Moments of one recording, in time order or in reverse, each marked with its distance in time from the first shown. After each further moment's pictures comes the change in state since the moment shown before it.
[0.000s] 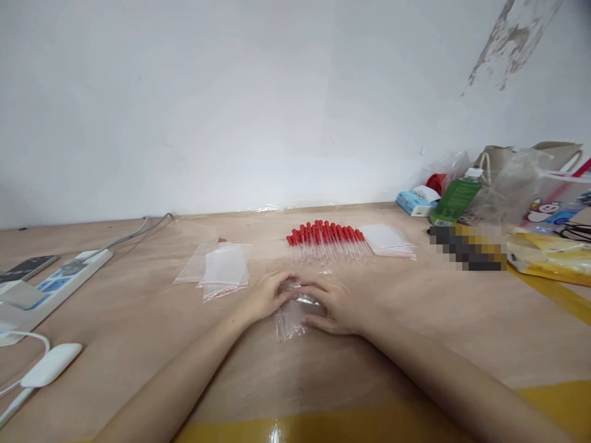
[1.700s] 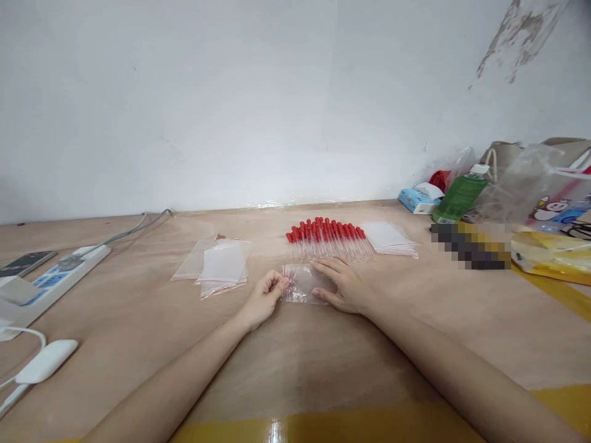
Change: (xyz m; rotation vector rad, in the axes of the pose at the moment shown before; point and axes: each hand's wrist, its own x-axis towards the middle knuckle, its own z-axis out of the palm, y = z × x) left_hand -0.009 0.000 0.027 -0.710 0.204 -0.369; right_hand -0.002 0.037 -0.007 -0.107 0.039 0.144
